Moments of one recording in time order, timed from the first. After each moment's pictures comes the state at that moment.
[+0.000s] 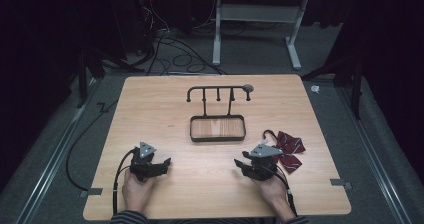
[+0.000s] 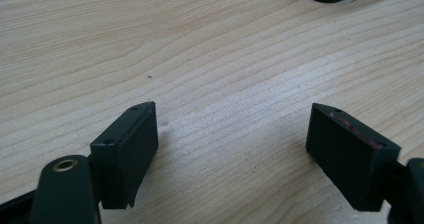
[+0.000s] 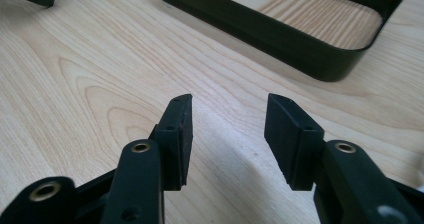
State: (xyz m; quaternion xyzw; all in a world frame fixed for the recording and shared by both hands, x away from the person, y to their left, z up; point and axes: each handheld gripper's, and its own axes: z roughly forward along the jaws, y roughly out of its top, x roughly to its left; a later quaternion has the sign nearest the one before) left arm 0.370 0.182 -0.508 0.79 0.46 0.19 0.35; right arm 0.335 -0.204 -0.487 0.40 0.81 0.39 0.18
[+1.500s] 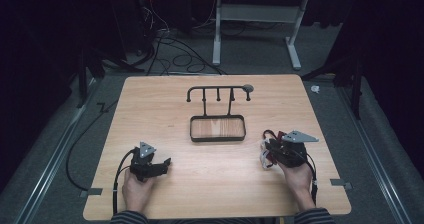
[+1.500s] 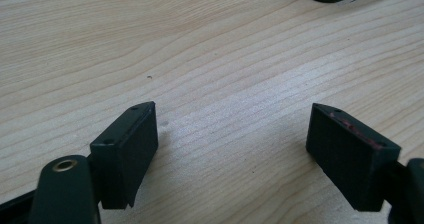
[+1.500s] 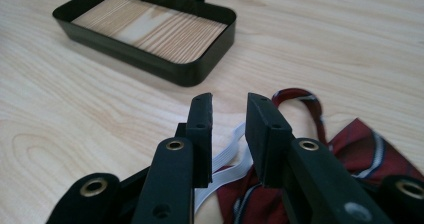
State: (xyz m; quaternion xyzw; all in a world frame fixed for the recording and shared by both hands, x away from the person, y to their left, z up) left arm 0.370 0.182 -0.508 0.79 0.46 0.19 0.35; right arm 0.352 -0.283 -0.456 0.47 0.75 0.40 0.22
